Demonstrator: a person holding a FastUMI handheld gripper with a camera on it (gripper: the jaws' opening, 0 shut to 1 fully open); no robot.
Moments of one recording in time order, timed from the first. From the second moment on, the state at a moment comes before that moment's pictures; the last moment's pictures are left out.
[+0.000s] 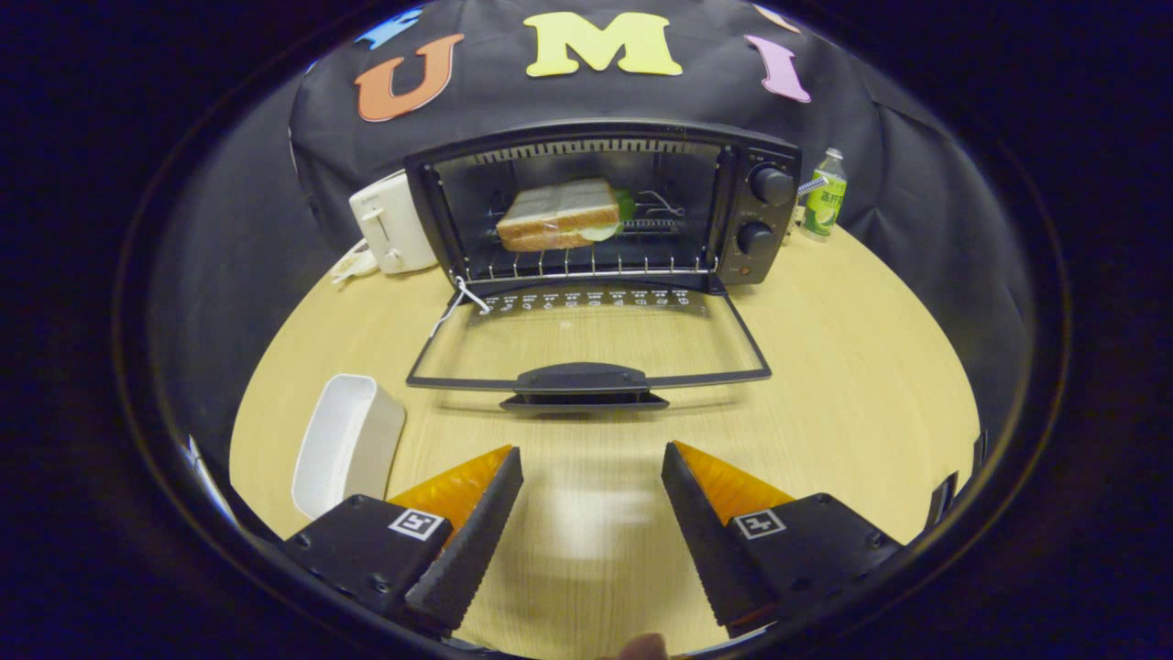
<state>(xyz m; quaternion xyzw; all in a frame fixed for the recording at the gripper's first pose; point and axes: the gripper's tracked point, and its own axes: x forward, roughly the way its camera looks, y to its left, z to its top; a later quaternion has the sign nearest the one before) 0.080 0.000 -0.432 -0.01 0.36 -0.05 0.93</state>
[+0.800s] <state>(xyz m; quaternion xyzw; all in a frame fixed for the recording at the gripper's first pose) 0.102 -0.008 -0.427 -0.03 0.35 -0.06 0.94</state>
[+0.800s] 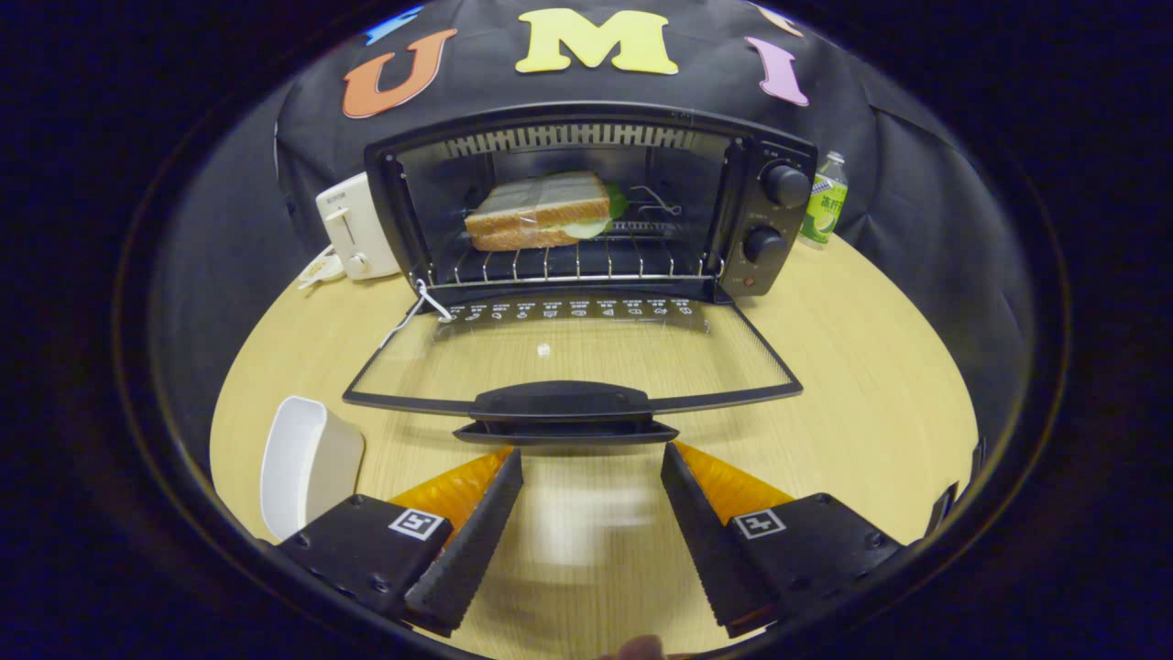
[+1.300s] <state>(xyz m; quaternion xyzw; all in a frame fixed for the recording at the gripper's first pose) 0.118 -0.004 -0.340 -0.04 0.25 -0.04 0.97</state>
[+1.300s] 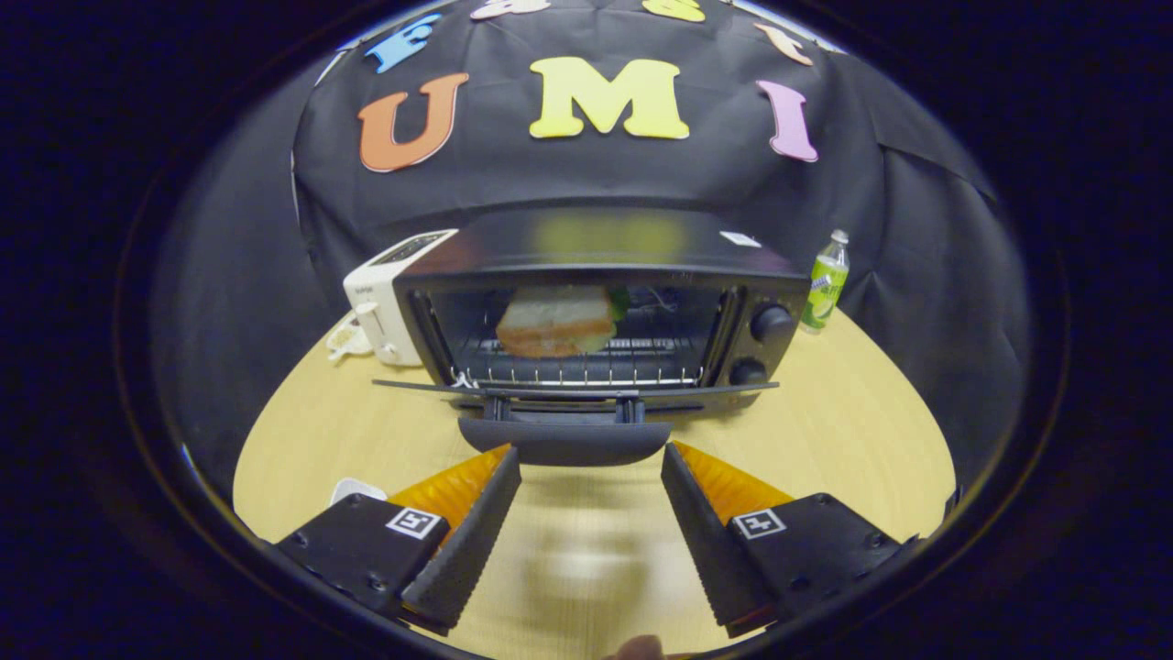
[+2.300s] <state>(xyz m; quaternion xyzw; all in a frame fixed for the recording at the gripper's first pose) 0.004 0.019 -0.014 -0.02 0.01 -0.02 1.00</state>
